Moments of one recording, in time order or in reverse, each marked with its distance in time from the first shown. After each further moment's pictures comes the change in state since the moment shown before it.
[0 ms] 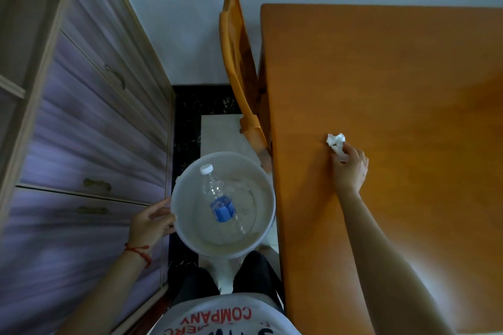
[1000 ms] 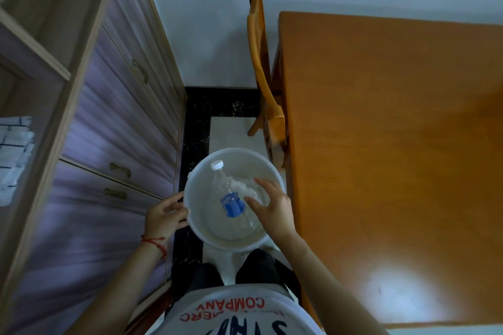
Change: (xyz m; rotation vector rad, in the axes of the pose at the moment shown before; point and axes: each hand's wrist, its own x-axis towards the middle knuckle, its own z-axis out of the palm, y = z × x) left_hand -0.029 -0.003 -0.020 -0.096 0.013 -0.012; right_hand -0.190 -0.066 0.038 0.189 -0.569 -0.333
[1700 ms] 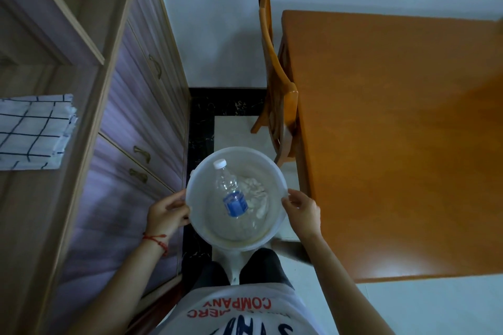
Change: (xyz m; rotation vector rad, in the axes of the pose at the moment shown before) left_hand -0.037 -0.027 -0.065 0.011 -0.054 0.061; right_hand -0.075 0.021 0.012 0.031 0.134 0.315
